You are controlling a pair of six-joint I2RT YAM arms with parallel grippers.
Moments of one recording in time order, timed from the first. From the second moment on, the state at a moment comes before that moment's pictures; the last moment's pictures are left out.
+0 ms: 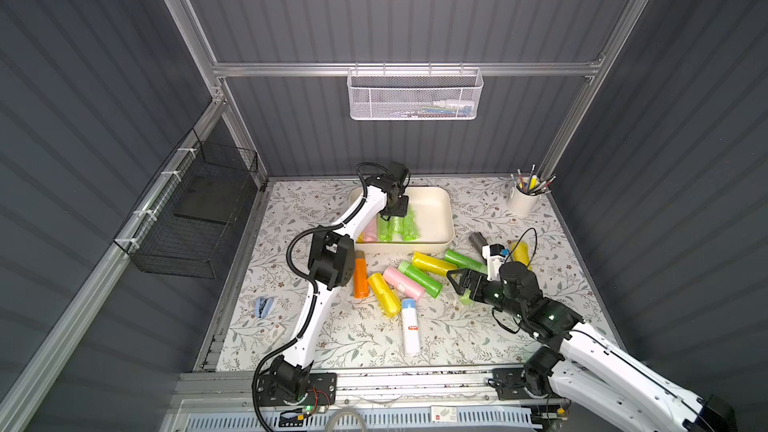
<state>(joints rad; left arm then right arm) -0.52 2.50 2.40 -1.00 0.00 -0.27 0.62 0.74 0.47 -0.26 -0.07 0.81</state>
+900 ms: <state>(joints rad) -0.50 2.50 2.36 -0.94 0.04 -0.28 0.61 0.81 0.47 -0.24 -0.08 0.80</state>
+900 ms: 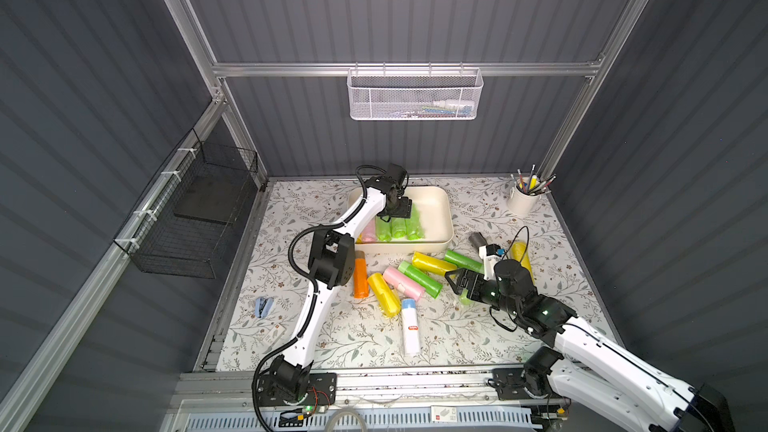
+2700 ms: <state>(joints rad) -0.50 0.88 1.06 -0.87 -0.12 -0.46 0.55 0.98 0.93 -0.73 0.18 0.67</state>
